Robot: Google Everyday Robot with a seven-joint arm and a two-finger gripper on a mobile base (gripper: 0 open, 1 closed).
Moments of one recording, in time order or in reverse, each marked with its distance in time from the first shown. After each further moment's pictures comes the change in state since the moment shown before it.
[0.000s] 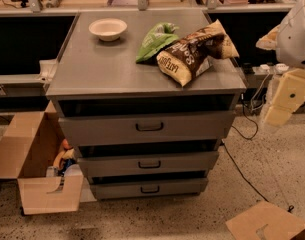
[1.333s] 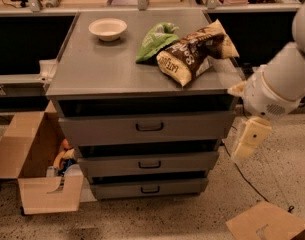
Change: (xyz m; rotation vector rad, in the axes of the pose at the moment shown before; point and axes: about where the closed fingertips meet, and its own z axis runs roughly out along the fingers) arm 0.012 0.015 0.128 -0.131 -0.113 -0.012
